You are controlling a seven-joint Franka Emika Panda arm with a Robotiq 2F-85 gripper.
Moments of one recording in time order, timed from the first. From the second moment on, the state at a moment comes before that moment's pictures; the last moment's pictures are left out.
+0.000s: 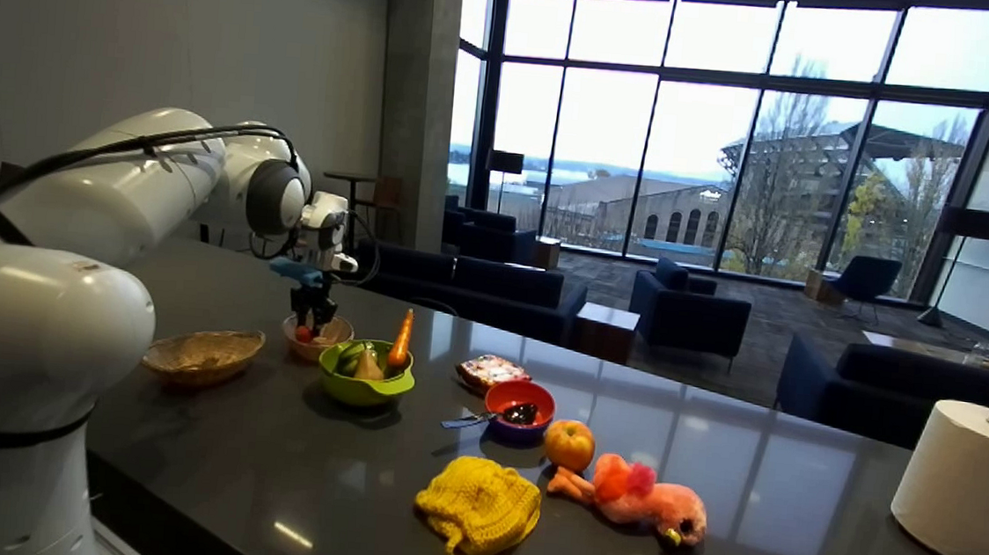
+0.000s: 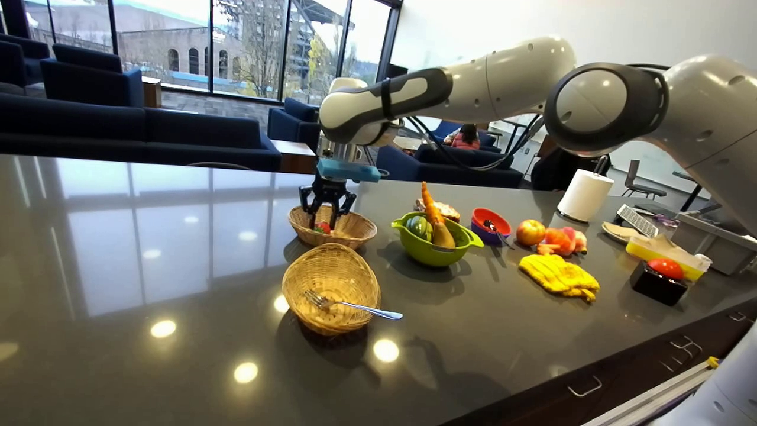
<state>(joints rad) 0.39 1.06 0.13 -0.99 0.00 2.00 0.45</state>
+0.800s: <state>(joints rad) 0.38 0.98 0.12 -0.99 -0.03 1.99 0.42</state>
